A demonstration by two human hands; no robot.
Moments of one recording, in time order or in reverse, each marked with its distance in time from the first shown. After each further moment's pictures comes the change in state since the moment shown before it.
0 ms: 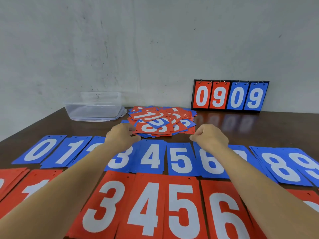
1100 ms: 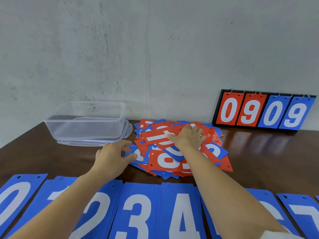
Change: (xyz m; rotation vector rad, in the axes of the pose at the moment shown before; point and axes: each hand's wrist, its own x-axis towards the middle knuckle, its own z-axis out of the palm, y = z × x) left_hand 0.118 -0.079 -0.002 -0.120 -0.041 -0.019; right_hand 0.174 -0.140 0.125 -0.112 0.065 0.143
